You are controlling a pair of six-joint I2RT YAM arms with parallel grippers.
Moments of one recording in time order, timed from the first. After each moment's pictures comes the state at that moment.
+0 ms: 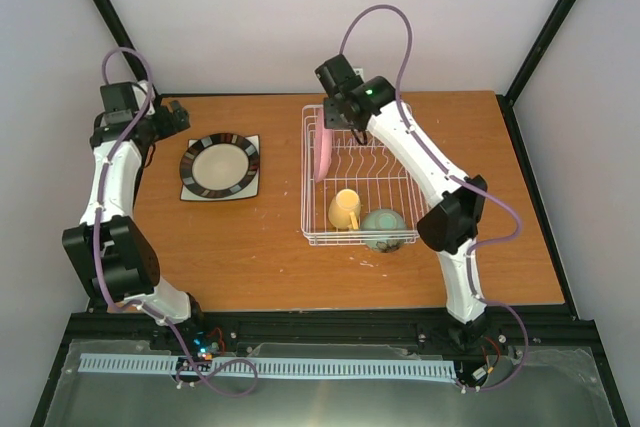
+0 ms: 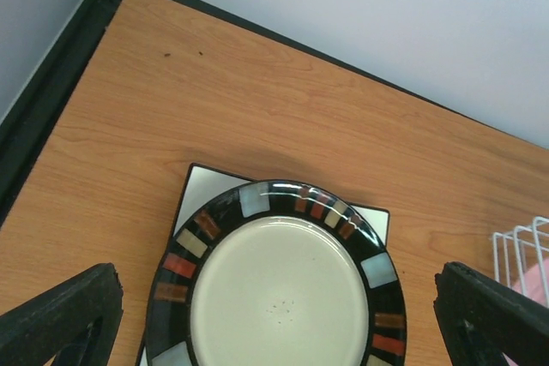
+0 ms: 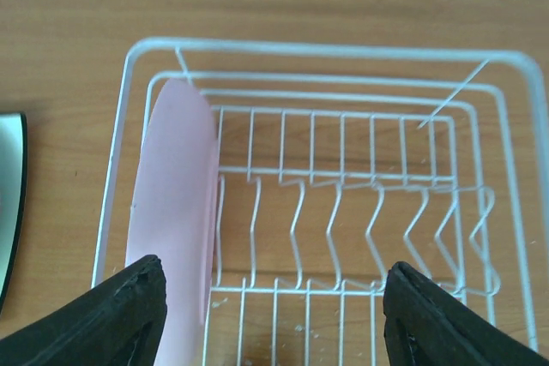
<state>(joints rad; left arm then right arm) 0.27 1.55 1.41 -0.57 0.23 -0.22 0.65 2.14 2.35 -1.20 0.35 0.48</state>
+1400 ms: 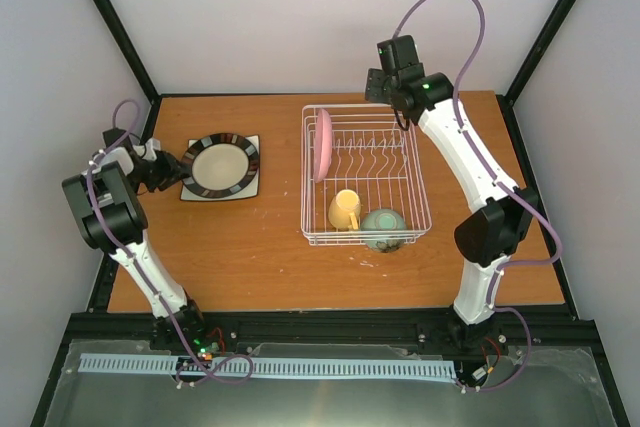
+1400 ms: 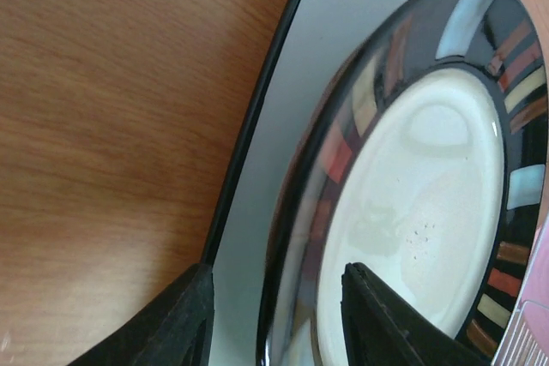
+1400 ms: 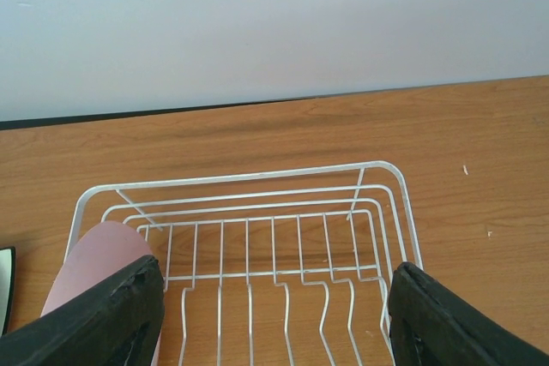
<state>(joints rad) 0.47 1.96 1.34 -0.63 0.62 -0.17 0.44 1.88 2.06 -0.86 0.30 0.37</state>
